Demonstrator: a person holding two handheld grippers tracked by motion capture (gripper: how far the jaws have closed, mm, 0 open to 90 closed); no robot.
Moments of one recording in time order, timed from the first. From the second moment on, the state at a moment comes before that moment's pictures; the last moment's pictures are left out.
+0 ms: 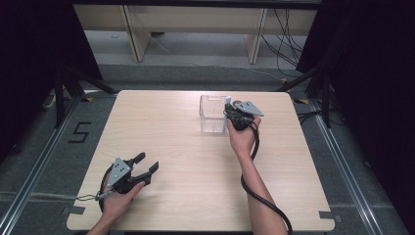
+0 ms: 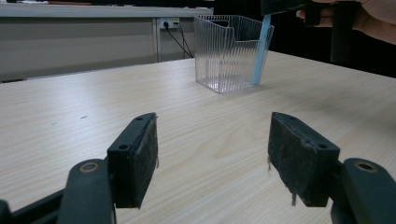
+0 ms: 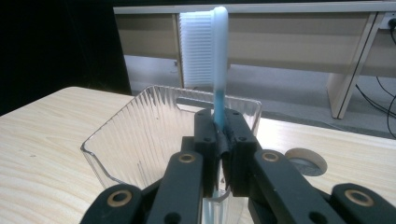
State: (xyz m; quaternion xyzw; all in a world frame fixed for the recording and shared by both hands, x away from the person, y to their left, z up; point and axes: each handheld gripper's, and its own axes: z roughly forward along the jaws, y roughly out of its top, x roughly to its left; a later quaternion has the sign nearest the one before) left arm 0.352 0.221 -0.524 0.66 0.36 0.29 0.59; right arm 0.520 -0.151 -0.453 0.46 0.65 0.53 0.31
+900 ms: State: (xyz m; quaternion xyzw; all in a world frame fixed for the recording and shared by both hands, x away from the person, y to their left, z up) left arm 0.352 0.221 -0.524 0.66 0.36 0.29 0.59; right arm 0.521 -0.157 -0.455 0.45 0.64 0.53 0.32
